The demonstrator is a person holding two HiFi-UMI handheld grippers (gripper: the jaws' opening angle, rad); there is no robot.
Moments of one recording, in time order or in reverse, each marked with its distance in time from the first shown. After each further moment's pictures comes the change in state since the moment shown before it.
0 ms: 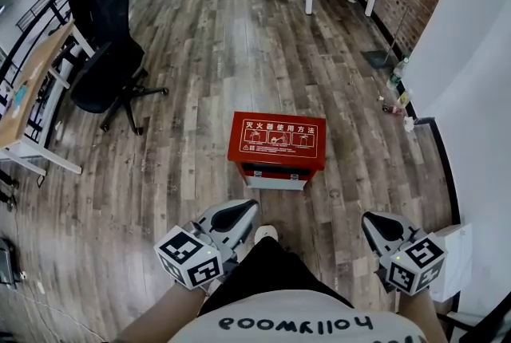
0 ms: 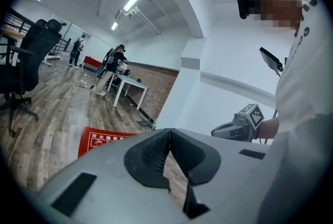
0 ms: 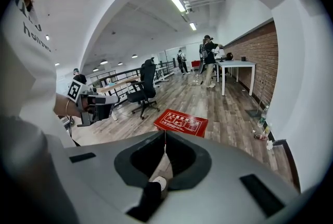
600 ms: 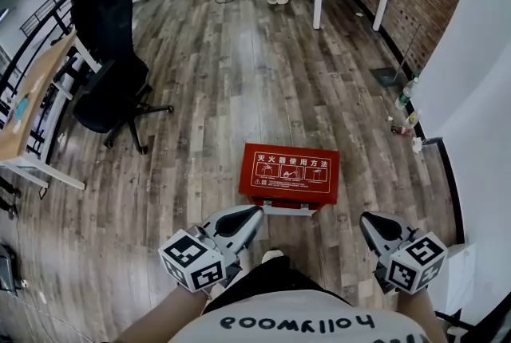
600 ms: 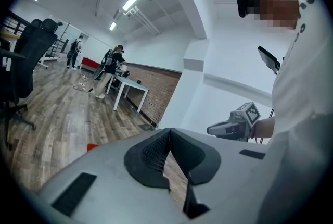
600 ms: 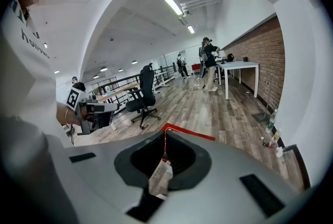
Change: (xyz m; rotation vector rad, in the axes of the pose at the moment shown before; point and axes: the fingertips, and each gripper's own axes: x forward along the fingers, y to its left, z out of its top) left arm 0.033 0.079 0.056 0.012 0.004 -0.018; right arm 0.083 -0.023 0.082 0.042 -0.048 0.031
